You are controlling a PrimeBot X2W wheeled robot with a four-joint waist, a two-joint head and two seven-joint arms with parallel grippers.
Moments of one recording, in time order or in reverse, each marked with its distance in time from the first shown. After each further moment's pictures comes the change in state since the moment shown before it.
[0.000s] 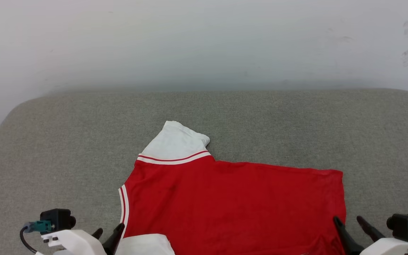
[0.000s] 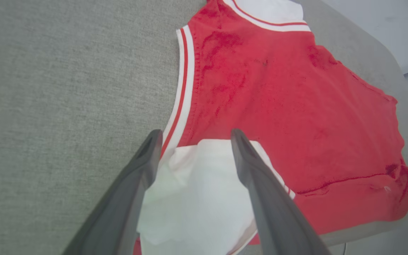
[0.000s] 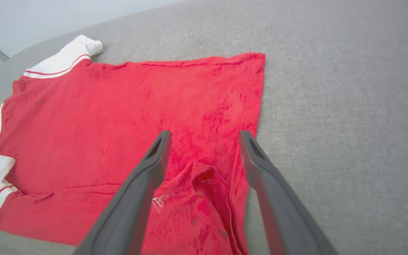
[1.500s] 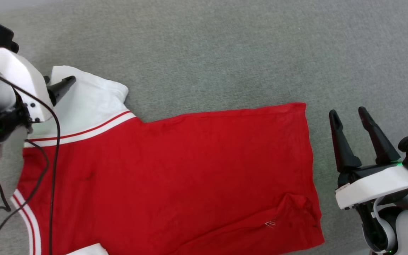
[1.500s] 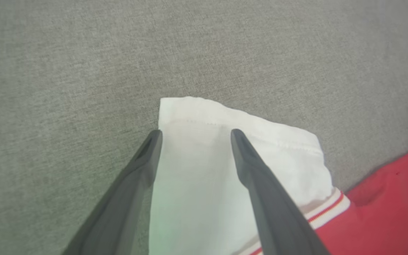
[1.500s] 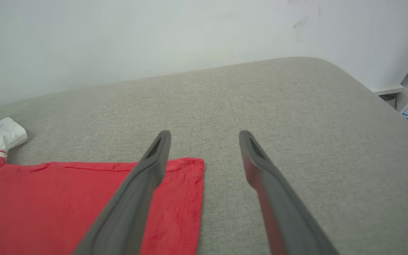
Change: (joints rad) left arm -0.860 0.091 -0.025 0.385 0.084 -0.254 0.370; right arm -0.350 0.073 0.039 -0.101 -0.103 0.000 -0.284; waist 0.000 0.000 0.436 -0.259
